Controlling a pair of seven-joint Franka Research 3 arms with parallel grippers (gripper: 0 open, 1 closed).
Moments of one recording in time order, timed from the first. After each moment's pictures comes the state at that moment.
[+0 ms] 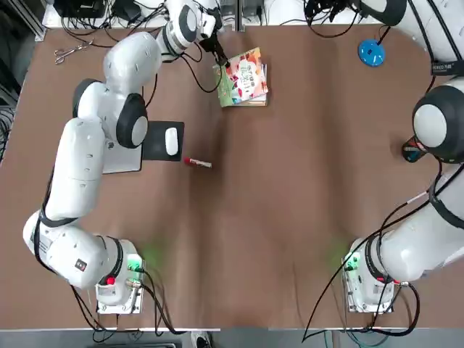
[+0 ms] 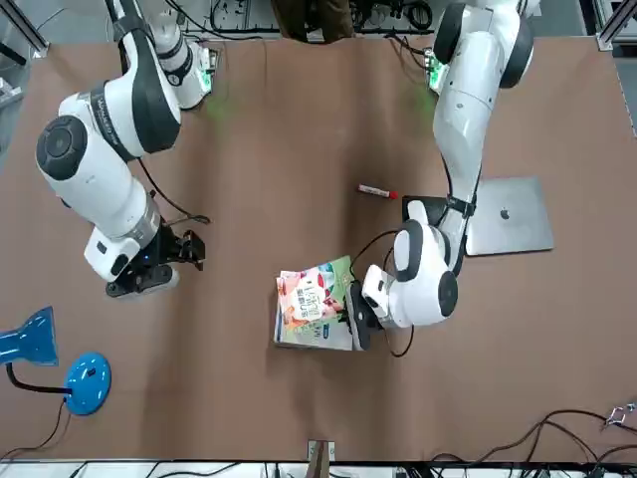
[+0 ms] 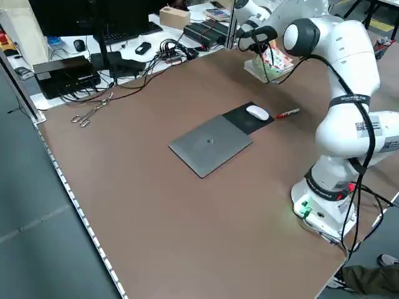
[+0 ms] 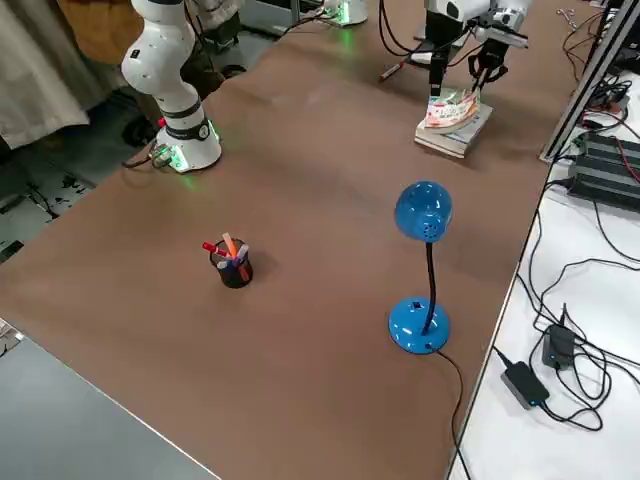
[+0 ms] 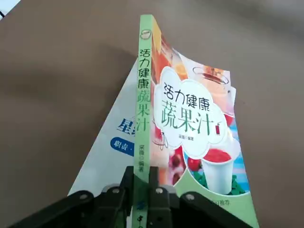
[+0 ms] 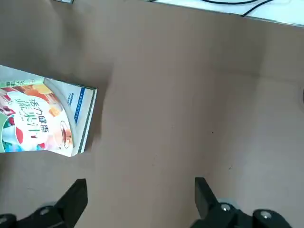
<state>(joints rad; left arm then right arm) -0.48 0.98 0.05 -1.07 -0.79 2.17 1.24 0.32 0.33 -0.03 -1.49 0.03 1.94 0.09</state>
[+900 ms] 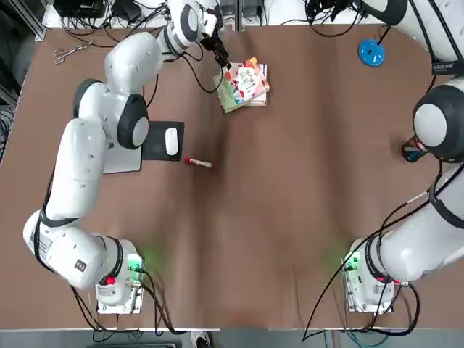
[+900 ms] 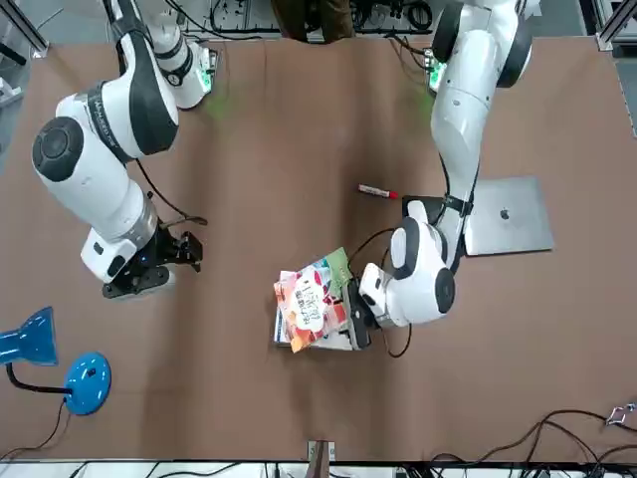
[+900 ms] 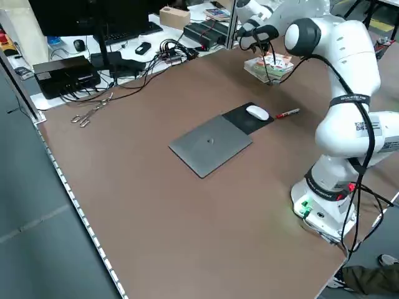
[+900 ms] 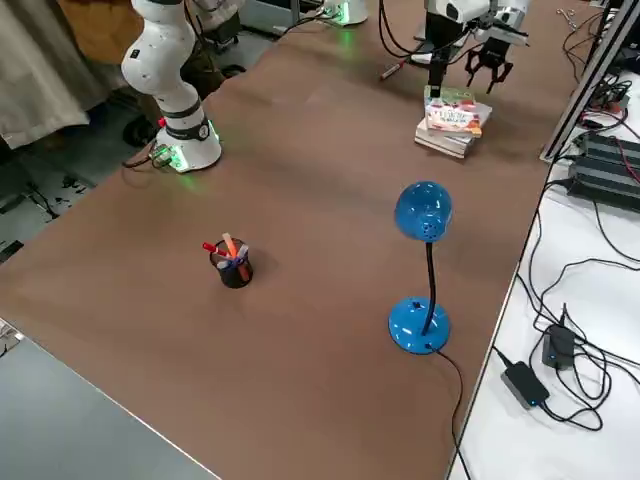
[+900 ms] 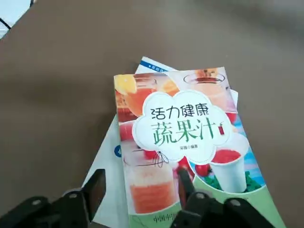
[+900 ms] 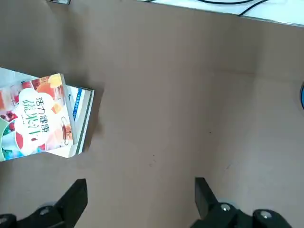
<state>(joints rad) -0.49 0.98 0.06 -1.05 -0.78 2.18 1.21 0.32 0.33 -0.03 -1.49 0.04 1.94 0.09</state>
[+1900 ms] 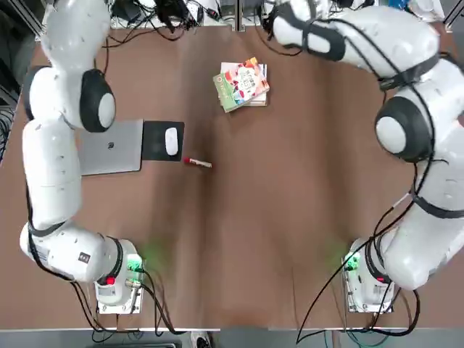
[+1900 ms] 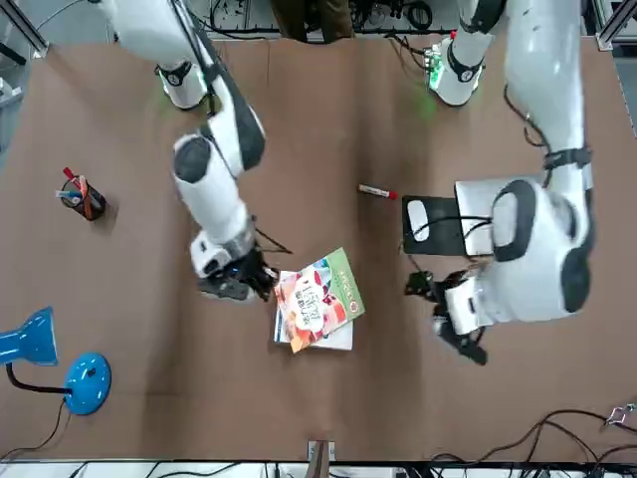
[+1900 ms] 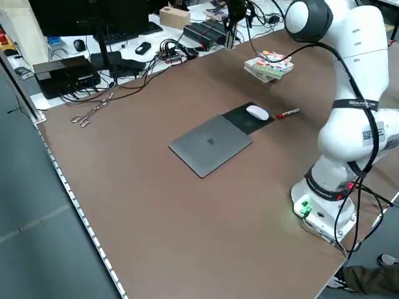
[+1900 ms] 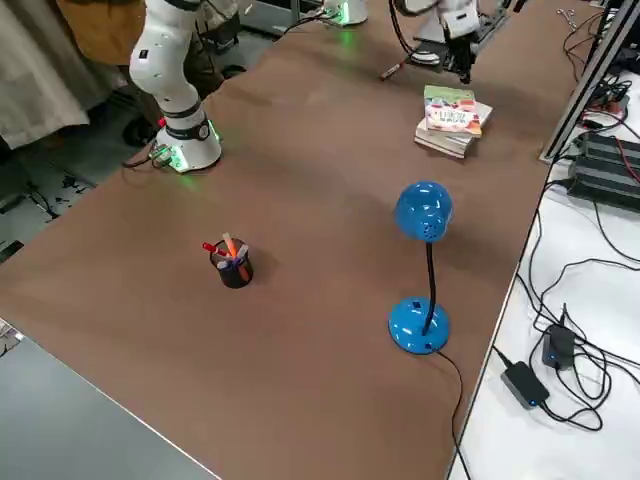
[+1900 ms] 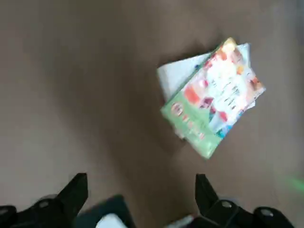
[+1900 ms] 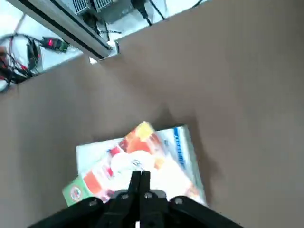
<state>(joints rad) -0.30 0.68 0.13 -1.03 -0.40 1.63 0.16 0.55 0.58 -0.02 -1.45 0.04 2.46 0.81</state>
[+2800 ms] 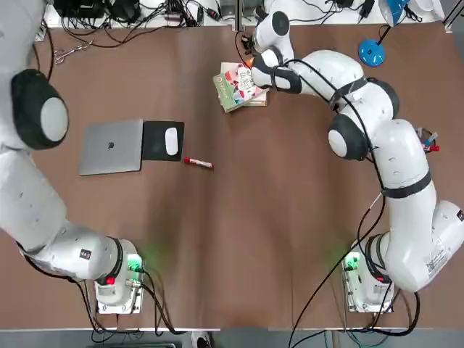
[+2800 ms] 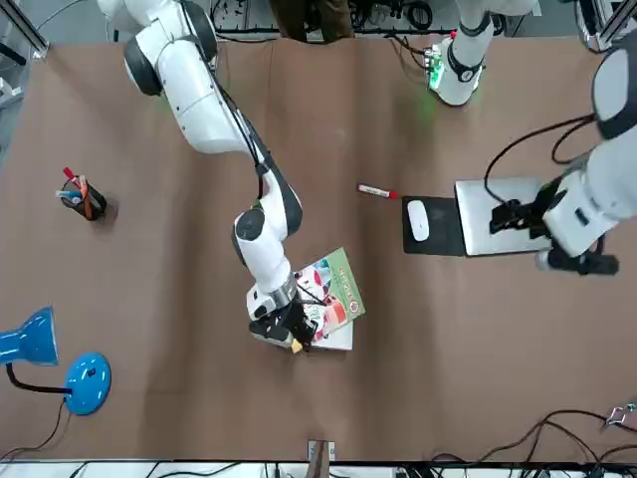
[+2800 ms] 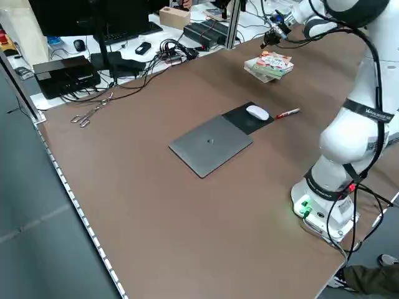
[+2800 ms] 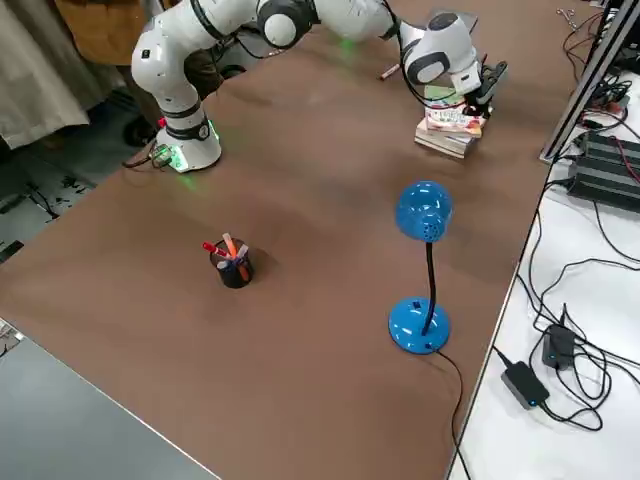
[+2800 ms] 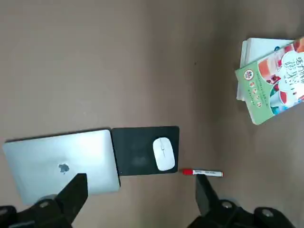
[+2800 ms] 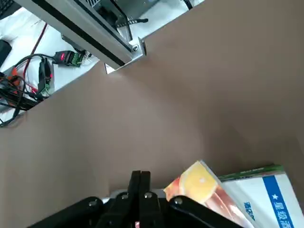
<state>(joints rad) -0.23 0.24 0.14 -1.38 -0.15 1.54 -0.04 0.59 1.05 -0.03 -1.12 0.04 2.78 0.90</state>
